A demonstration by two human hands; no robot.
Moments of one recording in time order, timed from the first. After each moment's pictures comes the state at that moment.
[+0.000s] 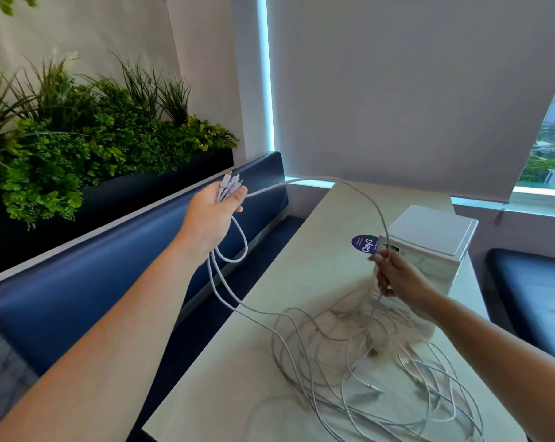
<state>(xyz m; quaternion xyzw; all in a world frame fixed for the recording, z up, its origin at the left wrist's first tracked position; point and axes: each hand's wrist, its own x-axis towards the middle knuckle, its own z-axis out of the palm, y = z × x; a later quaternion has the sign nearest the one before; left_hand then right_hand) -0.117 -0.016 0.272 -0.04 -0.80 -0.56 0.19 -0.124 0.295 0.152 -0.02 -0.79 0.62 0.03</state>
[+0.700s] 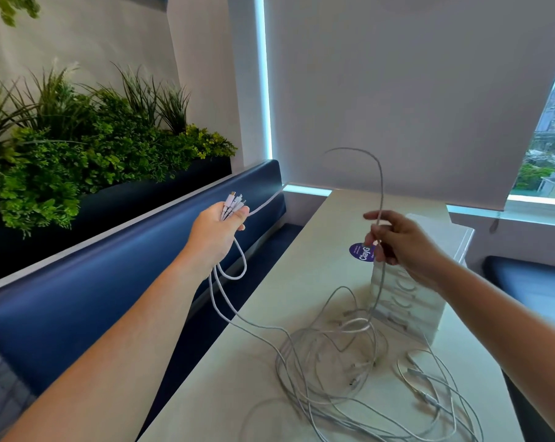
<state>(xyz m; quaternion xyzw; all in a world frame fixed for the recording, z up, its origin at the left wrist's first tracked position) -0.127 -0.015 0.259 -0.01 -0.82 -0.55 0.16 -0.124 0.288 0.231 0.07 -0.74 0.66 0.07</state>
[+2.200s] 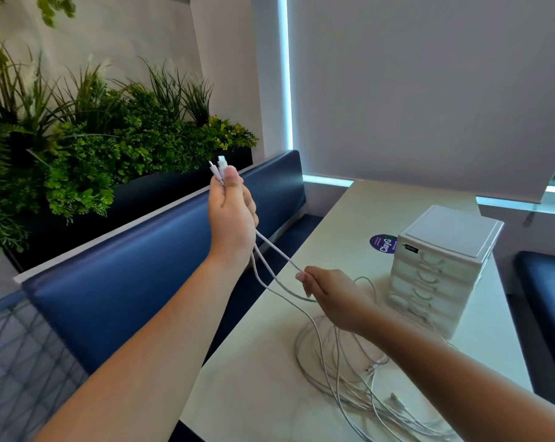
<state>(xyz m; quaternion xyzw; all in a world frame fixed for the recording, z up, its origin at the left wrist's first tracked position) -0.078 0.011 0.285 -0.06 -0.58 -0.76 0.27 -0.081 0.170 0.178 0.24 -0.91 0.33 0.04</state>
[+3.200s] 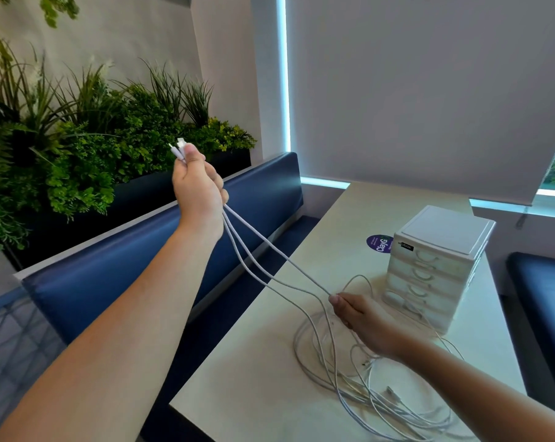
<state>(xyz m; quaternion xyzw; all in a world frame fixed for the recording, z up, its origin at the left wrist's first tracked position) -0.084 -0.024 0.313 -0.01 -0.52 -0.80 0.31 -0.059 0.215 0.133 0.21 -0.87 0.44 -0.01</state>
